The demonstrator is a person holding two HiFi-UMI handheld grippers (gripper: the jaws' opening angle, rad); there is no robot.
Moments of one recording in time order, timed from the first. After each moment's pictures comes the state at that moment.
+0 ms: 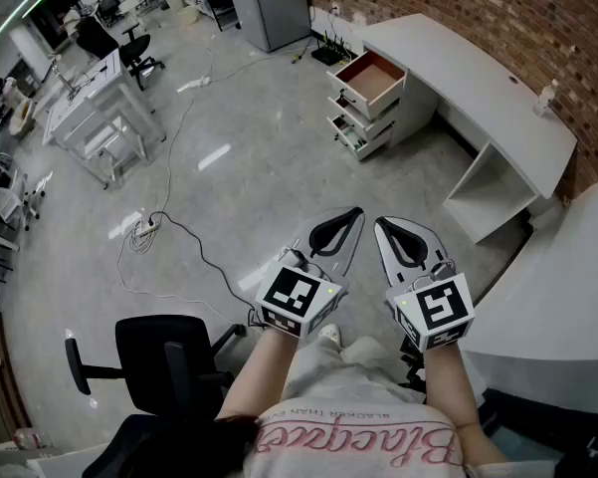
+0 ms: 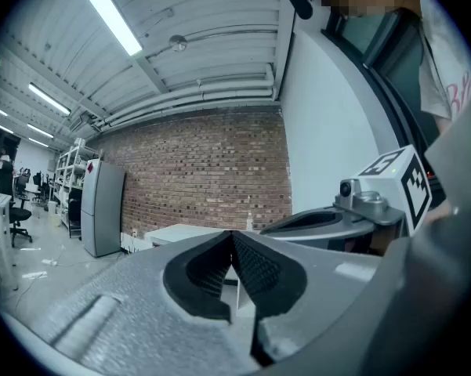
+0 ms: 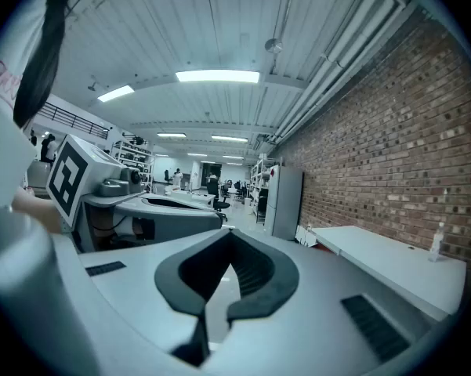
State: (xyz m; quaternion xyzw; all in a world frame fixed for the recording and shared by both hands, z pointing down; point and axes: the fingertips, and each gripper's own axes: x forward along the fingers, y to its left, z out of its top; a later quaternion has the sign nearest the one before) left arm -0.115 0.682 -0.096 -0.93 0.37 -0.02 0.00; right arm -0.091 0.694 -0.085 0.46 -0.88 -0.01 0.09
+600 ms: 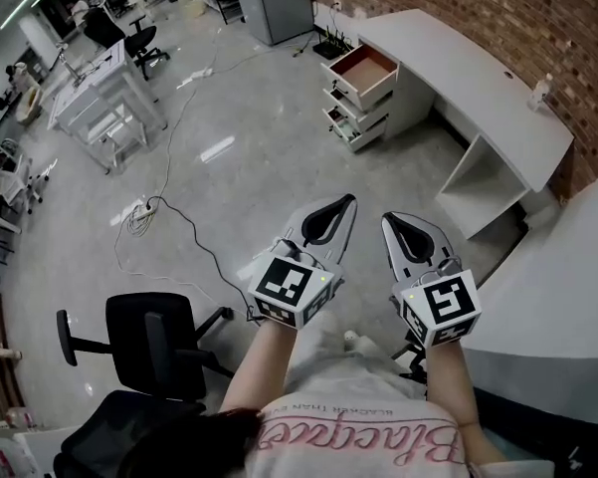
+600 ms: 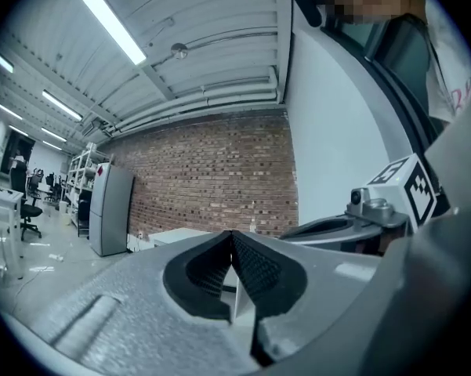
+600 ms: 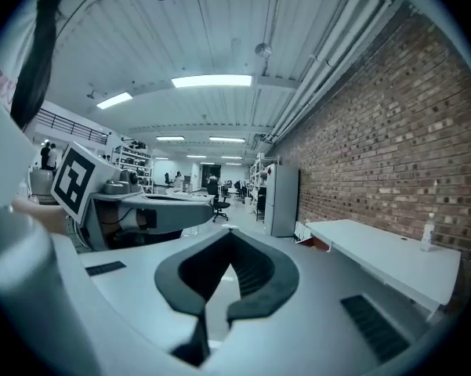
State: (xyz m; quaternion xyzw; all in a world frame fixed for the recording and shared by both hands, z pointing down) left arm -0.056 0.713 -0.099 -0.91 0.41 0.00 0.00; right arm -0.010 0.733 -0.082 0.45 -0.89 0.00 0.08
